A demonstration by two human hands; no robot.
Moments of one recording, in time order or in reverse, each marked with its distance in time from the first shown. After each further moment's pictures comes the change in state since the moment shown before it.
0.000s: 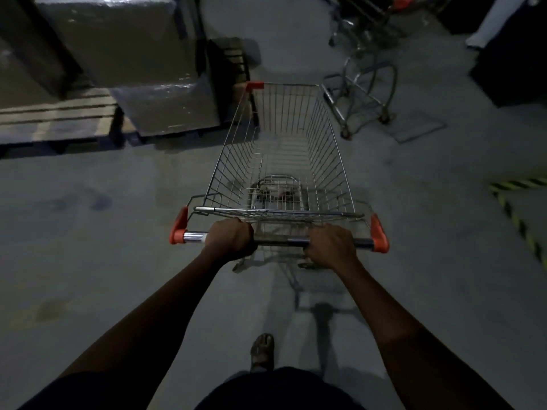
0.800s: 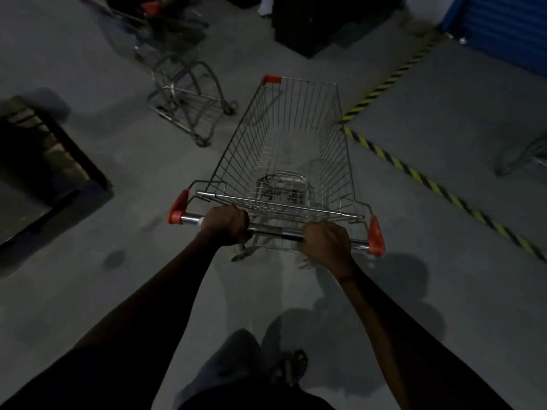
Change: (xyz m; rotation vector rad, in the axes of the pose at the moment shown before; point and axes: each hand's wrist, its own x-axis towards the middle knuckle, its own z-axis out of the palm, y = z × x) left_hand 0.222 0.316 -0.075 0.259 0.190 0.693; right_hand -0.091 0.292 0.037 0.213 0.152 0.704
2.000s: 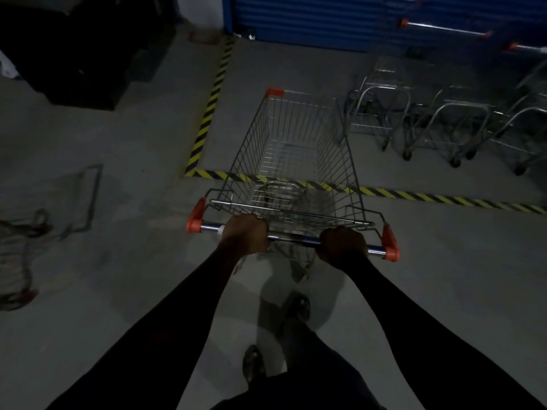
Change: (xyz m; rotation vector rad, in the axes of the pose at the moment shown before) left_hand 0.495 0.280 -0.155 0.000 -0.011 0.651; right_hand 0.180 0.414 -0.066 -0.088 -0.139 0.684
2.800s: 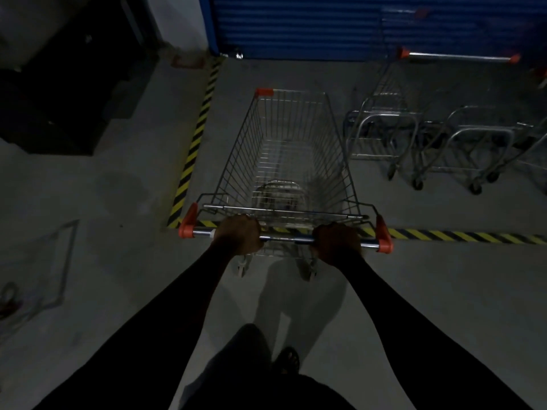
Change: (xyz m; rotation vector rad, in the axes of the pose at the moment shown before) left_hand 0.384 -0.056 -0.100 -0.014 -0.011 -0.036; right_hand 0.364 0.144 -0.078 0.068 0.007 -0.022
